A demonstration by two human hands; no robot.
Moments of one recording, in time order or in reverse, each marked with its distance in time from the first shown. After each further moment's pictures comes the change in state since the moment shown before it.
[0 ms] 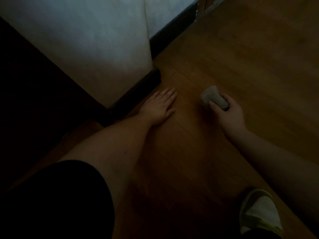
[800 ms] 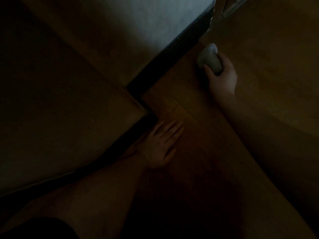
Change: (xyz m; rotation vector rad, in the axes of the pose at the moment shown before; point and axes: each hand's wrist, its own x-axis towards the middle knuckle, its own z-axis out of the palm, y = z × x) left_hand 0.042 -0.015 0.019 -0.084 0.117 0.174; right_hand 0.247 -0.093 0.072 -0.092 -0.001 -0.225
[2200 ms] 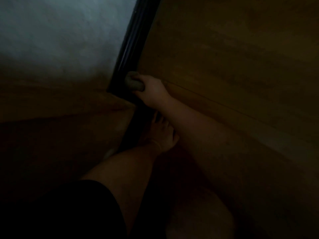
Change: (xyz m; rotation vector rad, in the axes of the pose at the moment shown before) left_hand 0.000 0.003 0.006 0.146 -0.204 -0.055; right_hand -0.086 -0.050 0.105 0.079 -0.546 0.066
